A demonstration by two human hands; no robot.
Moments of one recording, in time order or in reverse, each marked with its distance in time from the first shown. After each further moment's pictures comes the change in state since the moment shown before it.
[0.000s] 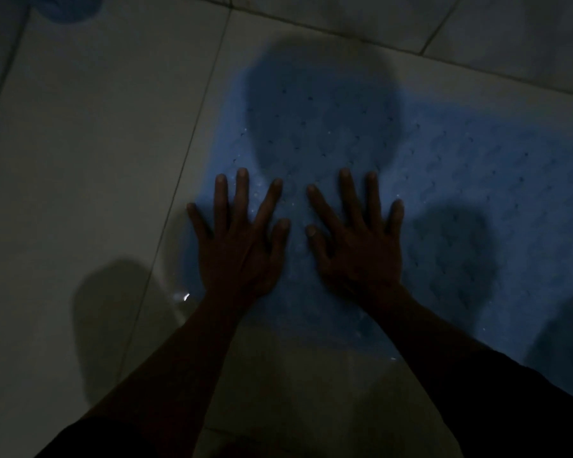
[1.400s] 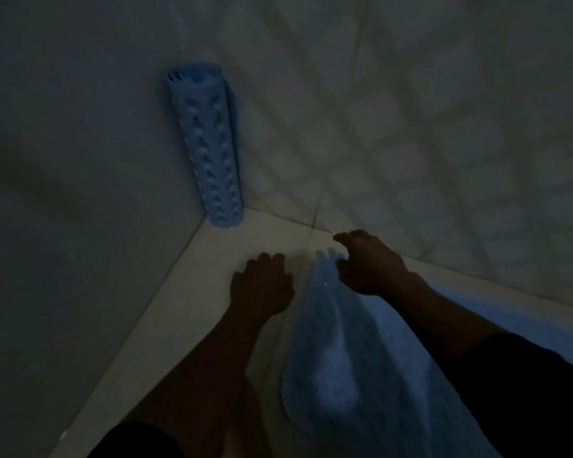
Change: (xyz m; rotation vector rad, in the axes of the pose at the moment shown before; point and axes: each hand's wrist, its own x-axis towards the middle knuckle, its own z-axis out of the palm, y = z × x) left_hand 0.089 -0.102 -0.219 -0.166 -0.171 -0.014; right_hand 0.131 -0.136 -0.243 0.129 -0.159 -0.024
